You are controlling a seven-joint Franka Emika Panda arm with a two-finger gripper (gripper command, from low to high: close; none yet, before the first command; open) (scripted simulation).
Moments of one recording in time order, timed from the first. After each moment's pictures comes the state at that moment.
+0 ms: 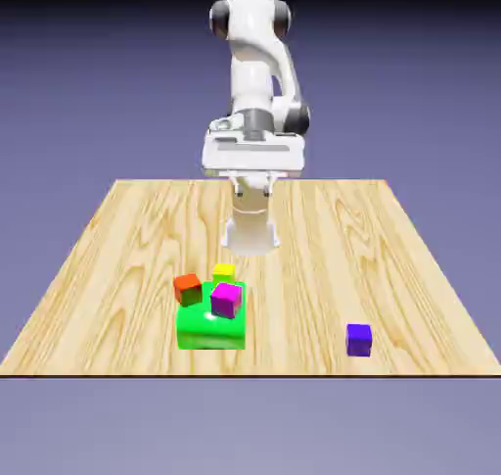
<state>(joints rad) 0.03 -0.53 0.00 -2.79 0.05 3.02 0.79</state>
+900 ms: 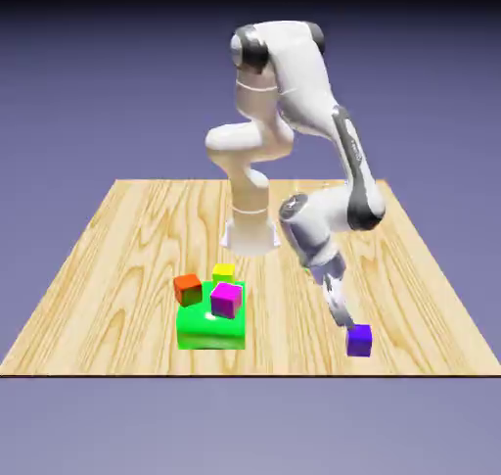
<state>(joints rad) 0.35 0.37 0.08 -2.34 1.17 2.71 1.79</state>
